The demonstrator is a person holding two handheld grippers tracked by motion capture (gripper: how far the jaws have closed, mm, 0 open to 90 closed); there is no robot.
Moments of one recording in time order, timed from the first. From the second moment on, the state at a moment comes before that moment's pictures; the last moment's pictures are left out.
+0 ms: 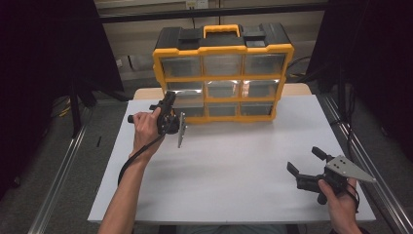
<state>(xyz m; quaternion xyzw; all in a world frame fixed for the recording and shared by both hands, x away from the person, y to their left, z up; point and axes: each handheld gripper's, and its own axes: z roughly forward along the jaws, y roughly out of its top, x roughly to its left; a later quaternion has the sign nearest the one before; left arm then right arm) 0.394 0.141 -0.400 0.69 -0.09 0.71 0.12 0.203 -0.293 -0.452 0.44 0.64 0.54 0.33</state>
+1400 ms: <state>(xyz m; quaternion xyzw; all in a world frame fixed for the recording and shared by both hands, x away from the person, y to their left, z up) 0.375 0.145 -0.403 0.68 -0.09 0.72 0.13 0.202 -0.293 -0.452 0.44 0.64 0.54 0.33</state>
